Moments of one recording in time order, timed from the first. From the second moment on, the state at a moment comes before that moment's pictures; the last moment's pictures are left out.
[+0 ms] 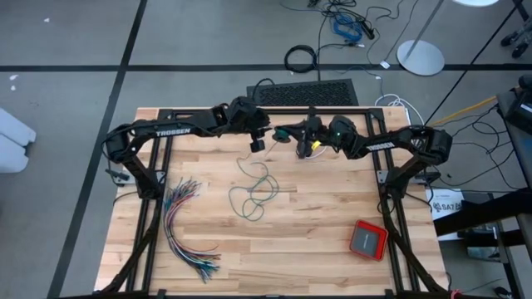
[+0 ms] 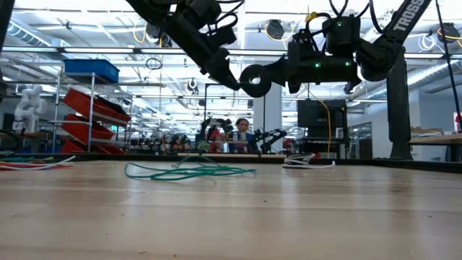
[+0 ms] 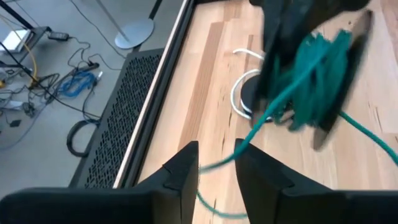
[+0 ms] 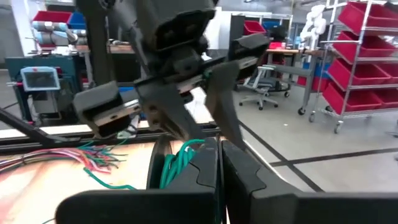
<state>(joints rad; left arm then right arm) 0.40 1.65 1.27 -0.23 -0.01 0.35 -0.48 1.55 0.58 1.06 -0.24 0.01</state>
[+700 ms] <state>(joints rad) 0.50 1.65 0.94 0.23 0.13 0.22 -0.54 1.53 0.58 1.11 -0.23 0.04</state>
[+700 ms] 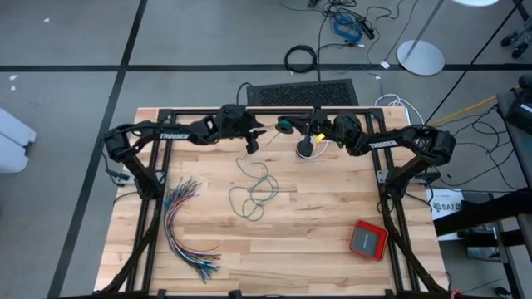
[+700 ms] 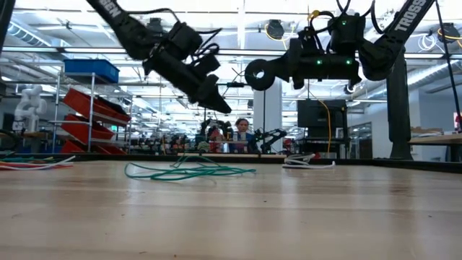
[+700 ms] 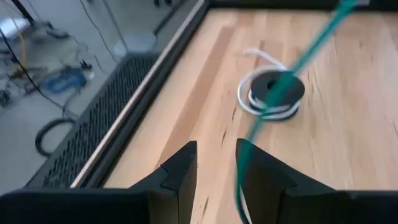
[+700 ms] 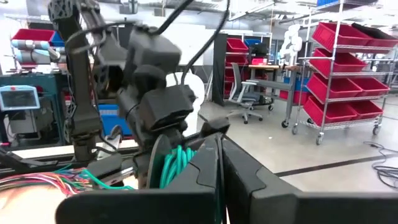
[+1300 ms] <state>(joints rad) 0.42 1.66 0.61 0.76 -0.09 0.08 -0.56 1.53 0.58 1.11 -0.23 0.04</state>
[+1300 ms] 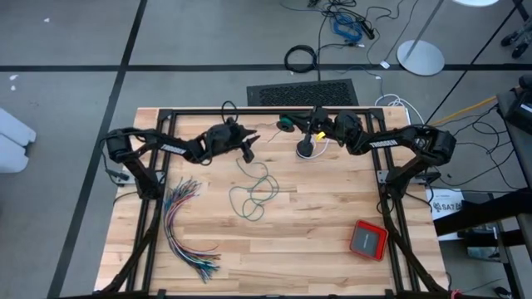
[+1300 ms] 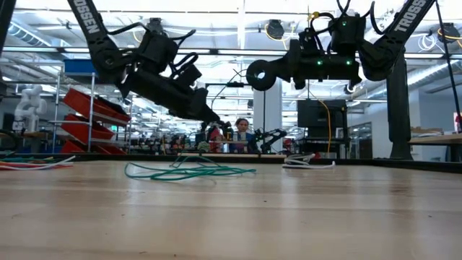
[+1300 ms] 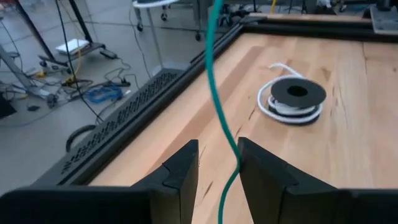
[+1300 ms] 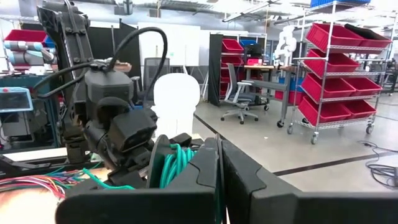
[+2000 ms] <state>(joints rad) 0.40 1.66 0.52 0.87 -0.20 -0.01 -0.56 1.53 0.58 1.09 -0.23 0.04</state>
